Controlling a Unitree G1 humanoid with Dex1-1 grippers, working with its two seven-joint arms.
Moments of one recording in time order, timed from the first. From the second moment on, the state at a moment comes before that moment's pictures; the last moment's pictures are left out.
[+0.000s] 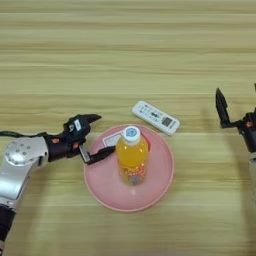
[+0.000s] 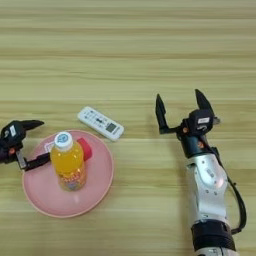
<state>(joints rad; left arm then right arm) -0.13 0.53 -0.11 0.13 -0.16 -0.01 -0.93 -0.13 -0.16 -0.16 0.34 0.23 -0.55 0.36</state>
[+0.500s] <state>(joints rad) -0.17 0.44 0.07 0.09 -0.32 -0.02 -0.80 -0.13 -0.16 -0.16 0.35 0.23 -0.55 0.36</state>
